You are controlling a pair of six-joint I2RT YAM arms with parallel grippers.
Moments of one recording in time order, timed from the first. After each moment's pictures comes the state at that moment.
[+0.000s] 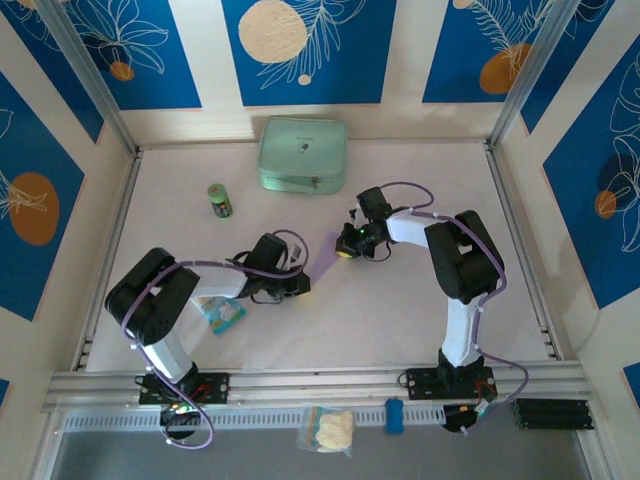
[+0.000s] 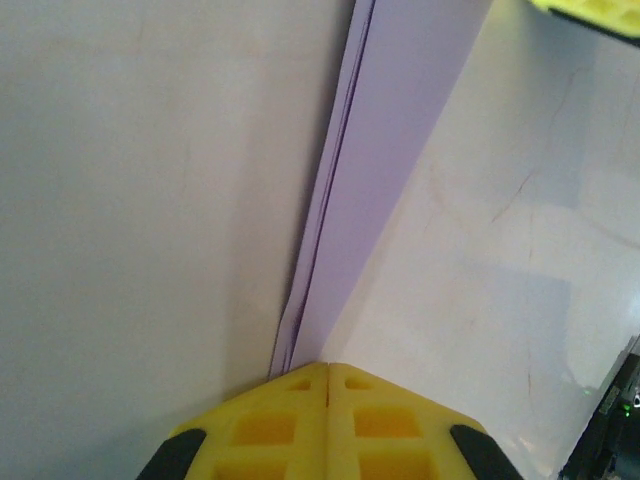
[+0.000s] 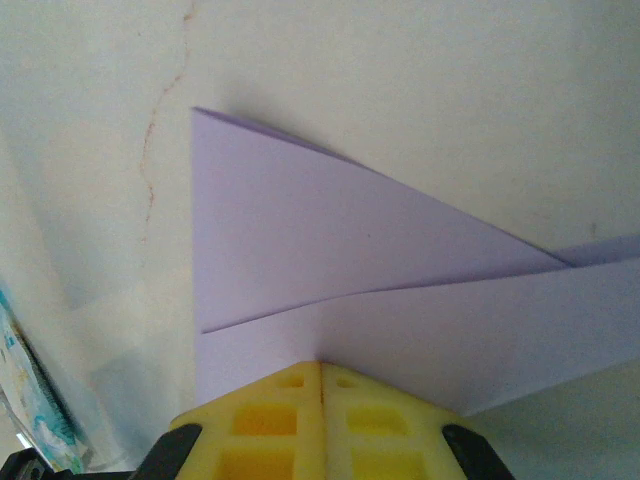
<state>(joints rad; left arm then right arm) -0.66 1.69 0.67 0.08 0.47 -0.78 0.40 1.96 1.13 -0.34 -0.50 0.65</state>
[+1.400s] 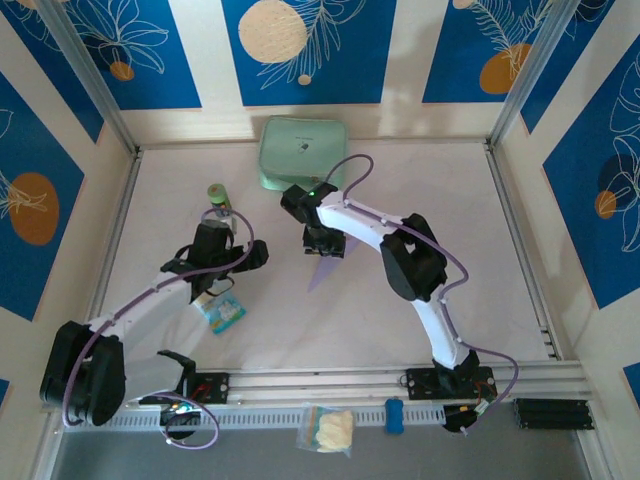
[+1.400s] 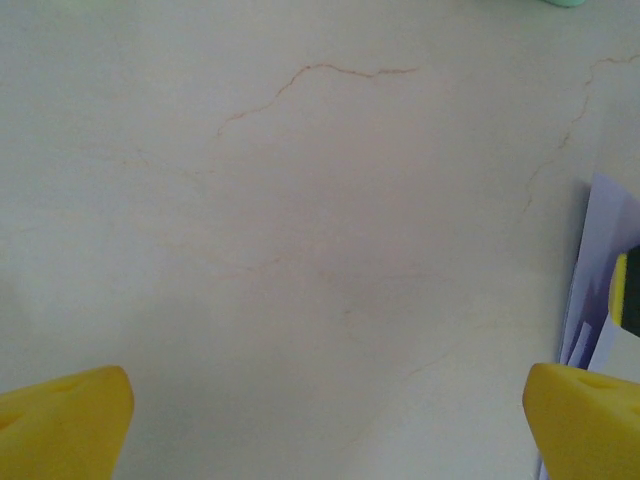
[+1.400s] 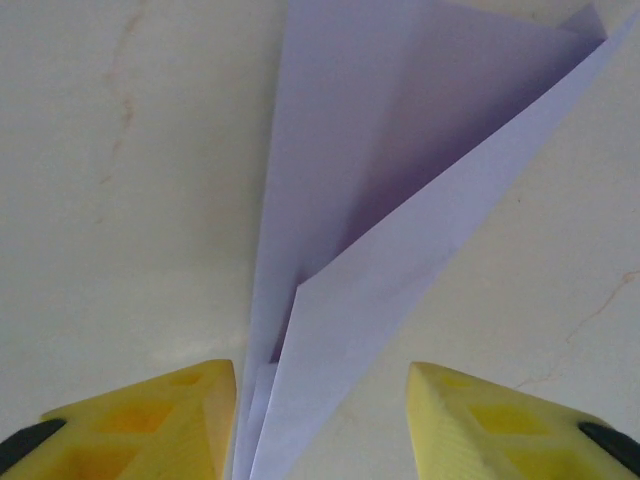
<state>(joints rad) -0.37 1.19 0.63 -0.24 0.04 -0.52 0.76 2.22 1.86 -1.24 0.17 0.97</state>
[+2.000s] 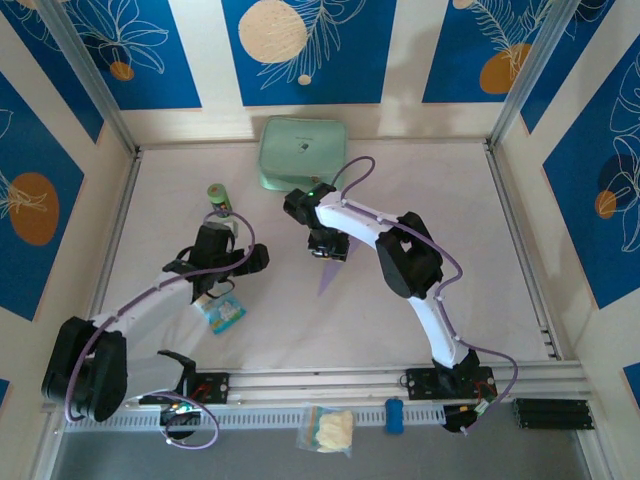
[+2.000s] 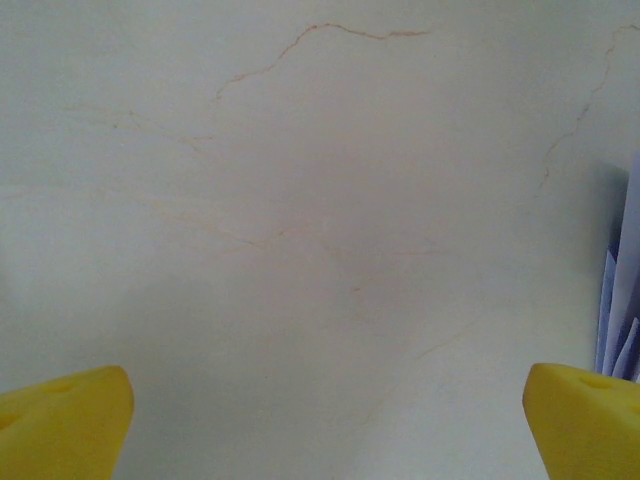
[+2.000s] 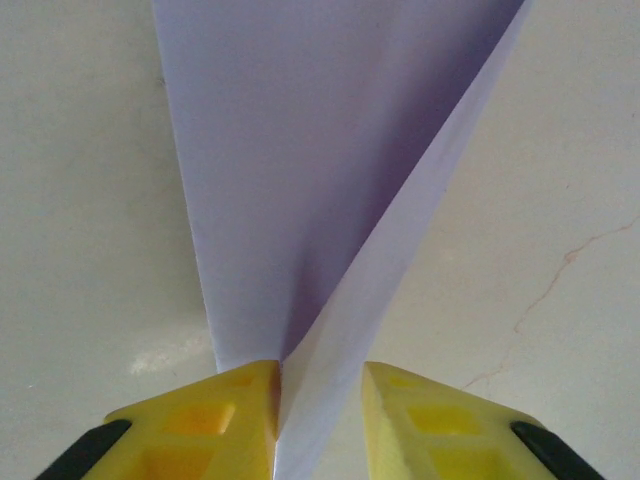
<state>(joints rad) -0.37 1.21 0.62 -0.24 0.06 -0.52 0.75 2.26 1.87 -1.31 0.20 1.03</state>
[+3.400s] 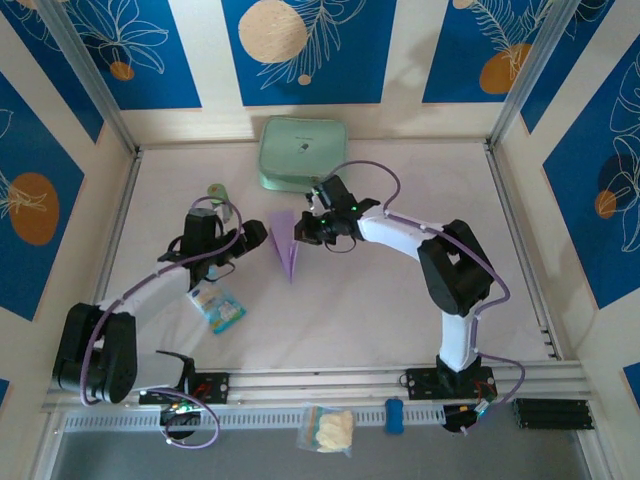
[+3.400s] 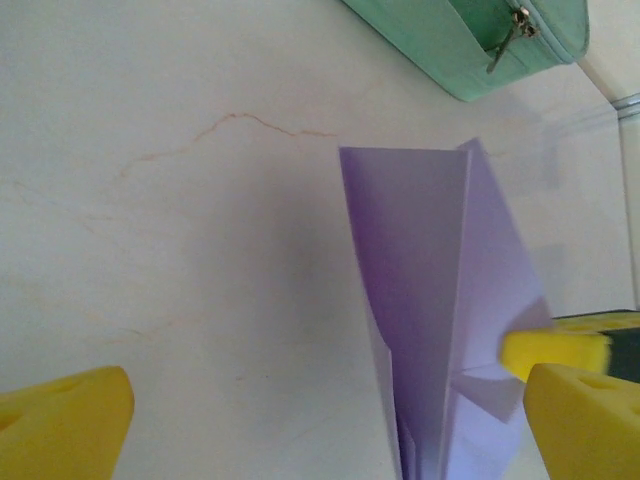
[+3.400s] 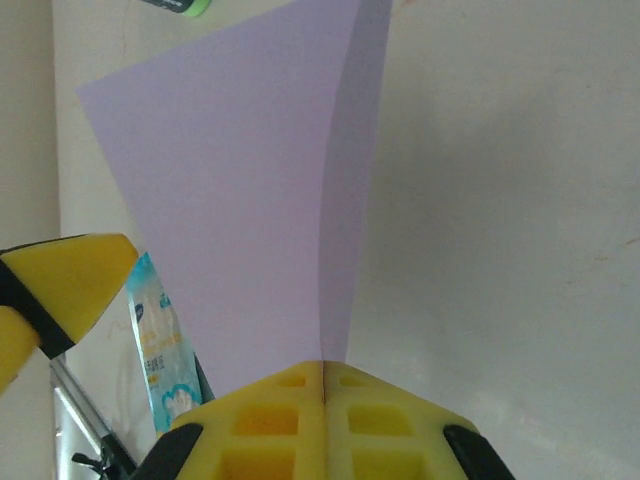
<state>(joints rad) -0.25 1.31 0.65 -0.04 0.32 -0.73 0.63 1.91 1.32 -0.31 -0.45 0.72</state>
